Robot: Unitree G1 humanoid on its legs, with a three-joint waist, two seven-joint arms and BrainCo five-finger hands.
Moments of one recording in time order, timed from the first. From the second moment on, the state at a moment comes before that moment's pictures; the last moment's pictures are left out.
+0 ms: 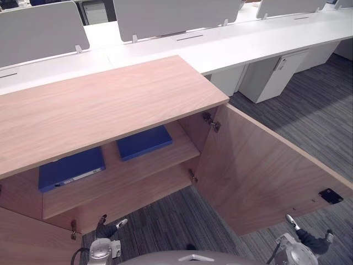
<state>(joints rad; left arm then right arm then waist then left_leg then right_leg) 0.17 0.04 0.16 0.80 0.08 -0.05 0.21 0.22 0.02 -0.76 0.28 0.15 -0.09 -0.43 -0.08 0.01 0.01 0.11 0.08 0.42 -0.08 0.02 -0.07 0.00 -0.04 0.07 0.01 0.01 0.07</state>
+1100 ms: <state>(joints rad) 0.17 0.10 0.13 0.88 0.08 -0.05 0.17 0.02 -0.33 -0.71 0.64 0.23 -0.09 -0.29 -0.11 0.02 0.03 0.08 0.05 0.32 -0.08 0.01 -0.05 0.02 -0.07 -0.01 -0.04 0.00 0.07</state>
